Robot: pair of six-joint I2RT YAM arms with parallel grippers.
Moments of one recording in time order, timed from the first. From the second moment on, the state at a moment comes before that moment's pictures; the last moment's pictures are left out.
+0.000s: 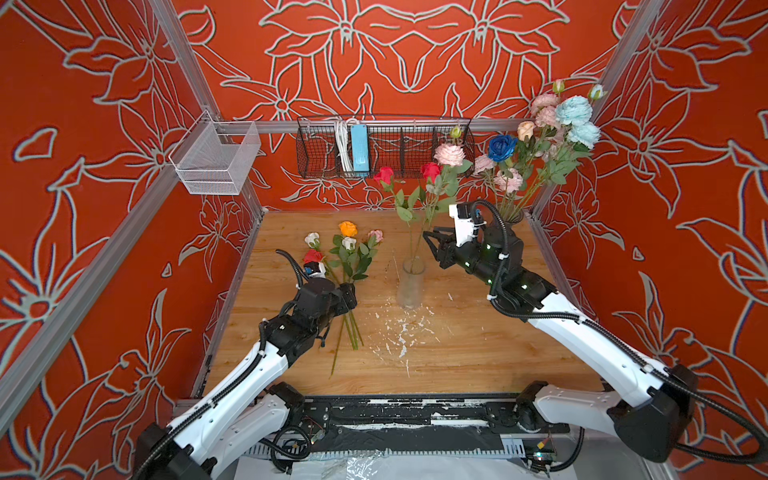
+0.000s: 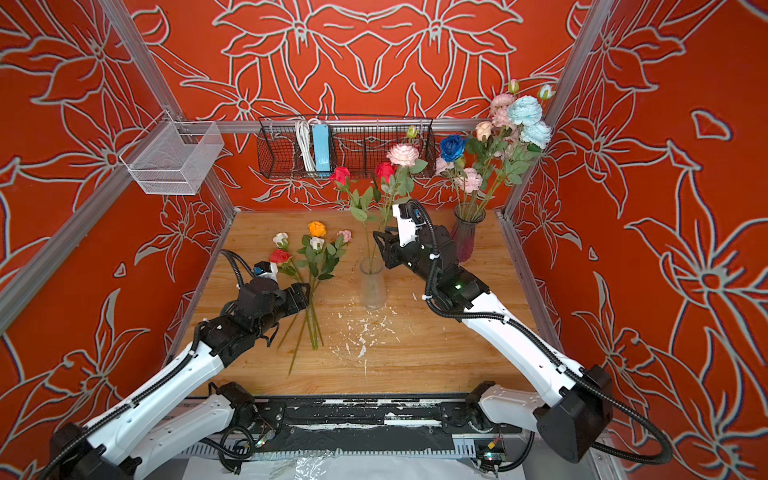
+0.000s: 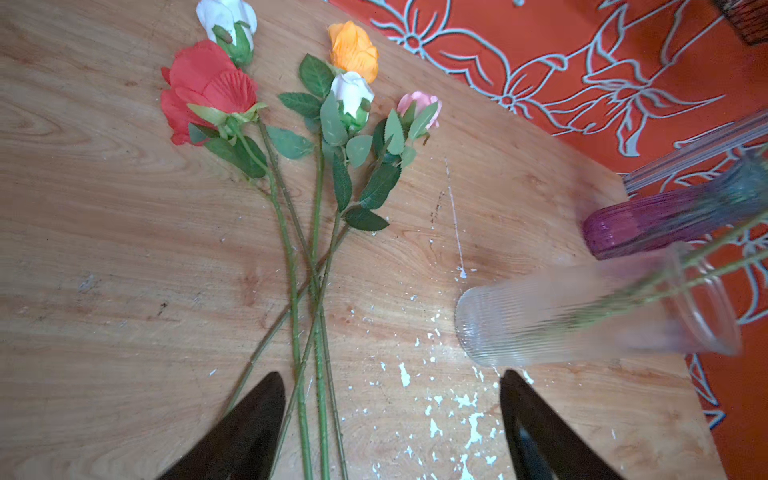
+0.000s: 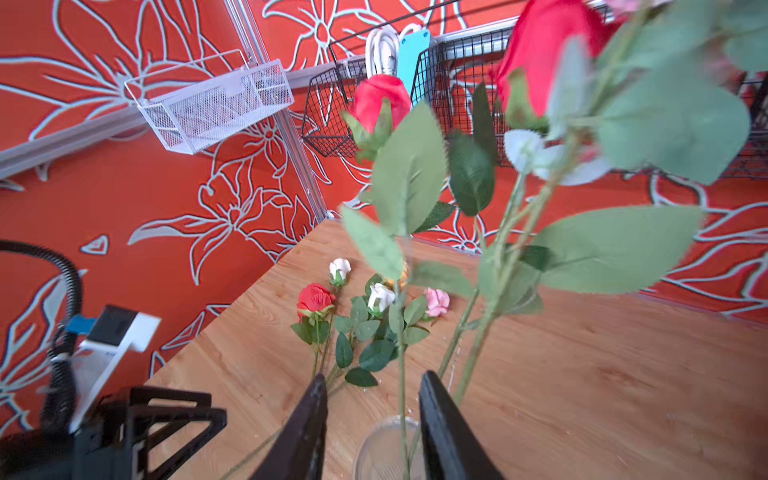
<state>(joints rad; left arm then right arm) -0.46 0.90 0.66 -0.39 -0.21 -0.72 0.61 1.19 1.10 -0.05 -0.06 0.26</state>
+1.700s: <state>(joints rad) -0.33 1.89 1.24 -0.62 -0.17 -0.46 0.61 0.66 0.64 -0.33 0.12 0.46</state>
